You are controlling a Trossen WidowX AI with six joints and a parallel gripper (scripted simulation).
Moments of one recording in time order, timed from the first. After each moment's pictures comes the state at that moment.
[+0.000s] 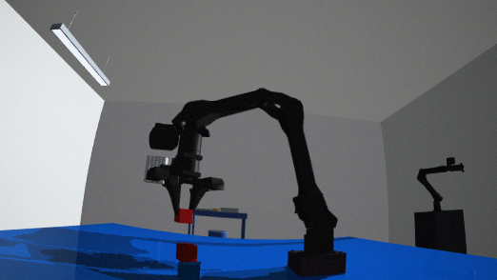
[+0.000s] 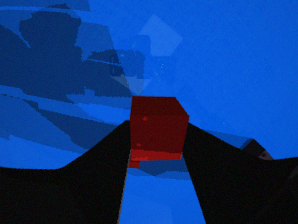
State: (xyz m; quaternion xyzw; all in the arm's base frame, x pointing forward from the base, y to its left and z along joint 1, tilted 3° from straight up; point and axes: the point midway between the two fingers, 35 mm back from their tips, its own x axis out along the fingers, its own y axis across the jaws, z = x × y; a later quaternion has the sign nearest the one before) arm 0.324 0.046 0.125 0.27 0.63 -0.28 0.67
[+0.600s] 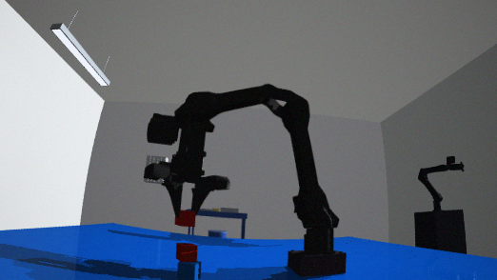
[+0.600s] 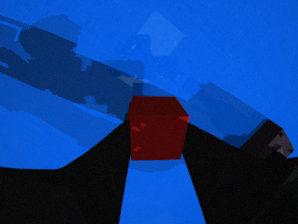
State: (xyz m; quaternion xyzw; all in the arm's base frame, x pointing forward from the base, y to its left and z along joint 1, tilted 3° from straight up) arm 0.300 0.096 0.120 0.27 0.63 -0.28 0.67
